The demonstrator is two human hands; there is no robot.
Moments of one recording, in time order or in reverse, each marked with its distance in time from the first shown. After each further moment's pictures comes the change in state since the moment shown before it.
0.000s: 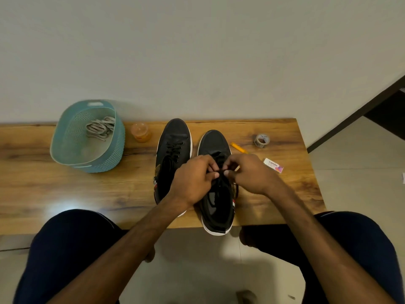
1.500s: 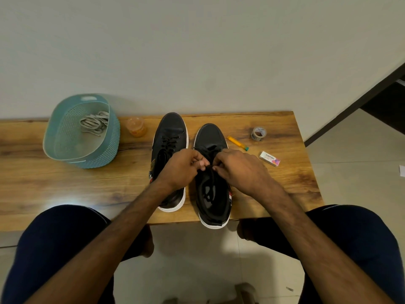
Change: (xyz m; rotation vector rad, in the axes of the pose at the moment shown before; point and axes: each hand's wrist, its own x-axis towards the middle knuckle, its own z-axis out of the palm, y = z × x) left_hand 0.010 -0.016 -0.011 -0.249 -0.158 -0.127; right_hand -0.001 -0.002 0.017 -0.458 0.116 -0.246
